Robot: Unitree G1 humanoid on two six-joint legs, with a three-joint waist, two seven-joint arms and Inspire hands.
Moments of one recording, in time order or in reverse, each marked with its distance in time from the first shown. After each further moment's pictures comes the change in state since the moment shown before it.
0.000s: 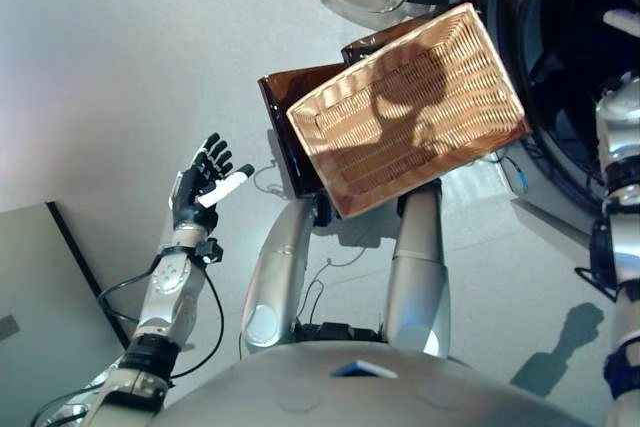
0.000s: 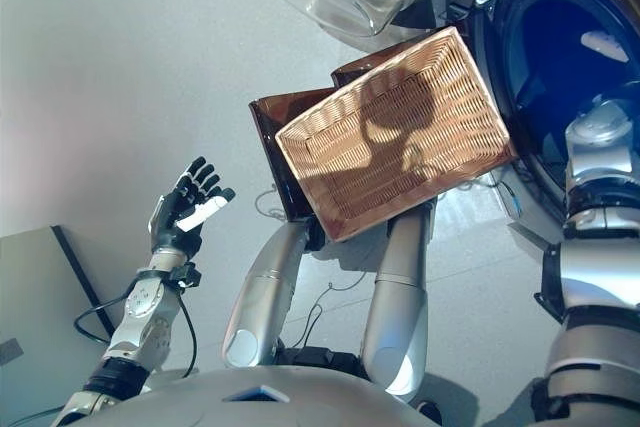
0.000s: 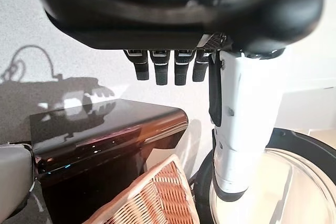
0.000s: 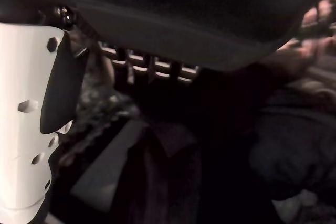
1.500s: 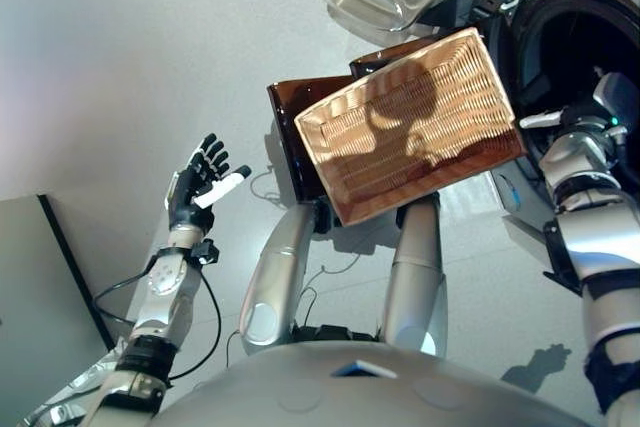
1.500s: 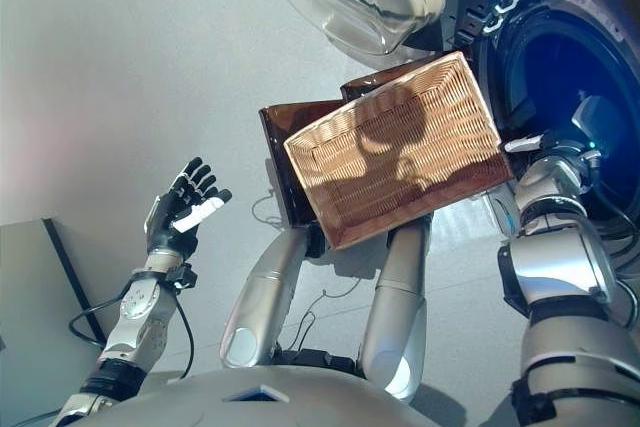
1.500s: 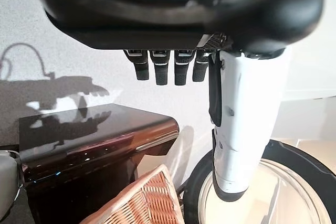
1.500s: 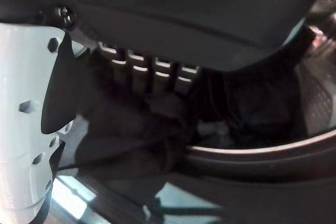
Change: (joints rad) left arm 0.008 0.001 0.026 -0.001 0.020 0.007 -0.024; right arm -0.084 0.135 0.170 0.451 -0.232 0.116 0.178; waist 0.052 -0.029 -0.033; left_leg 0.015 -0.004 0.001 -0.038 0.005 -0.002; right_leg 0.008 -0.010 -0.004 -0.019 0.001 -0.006
